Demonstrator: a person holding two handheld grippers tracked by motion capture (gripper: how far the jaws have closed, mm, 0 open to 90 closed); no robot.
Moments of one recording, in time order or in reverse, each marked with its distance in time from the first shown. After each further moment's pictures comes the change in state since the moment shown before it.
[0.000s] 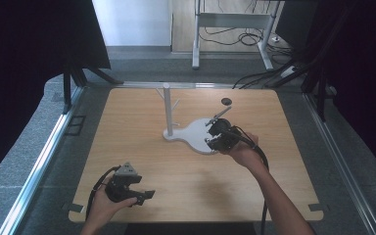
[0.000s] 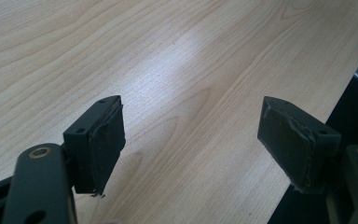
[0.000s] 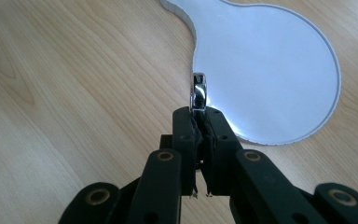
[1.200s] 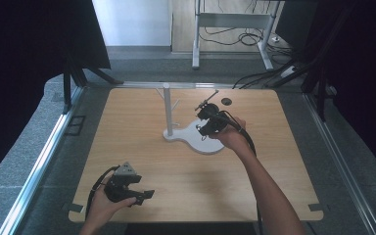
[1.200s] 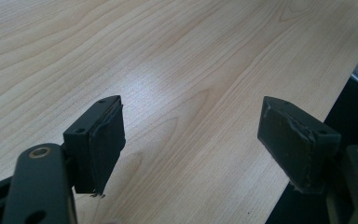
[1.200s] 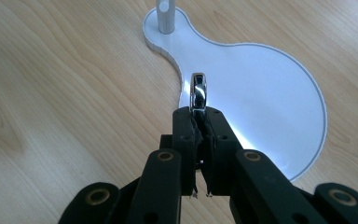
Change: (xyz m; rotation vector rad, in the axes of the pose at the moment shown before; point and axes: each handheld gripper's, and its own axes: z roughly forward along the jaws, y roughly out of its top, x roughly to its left) left arm 0.001 0.000 -0.003 -0.008 -0.004 0.000; right arm -0.014 0.051 0.016 0.011 -0.004 0.029
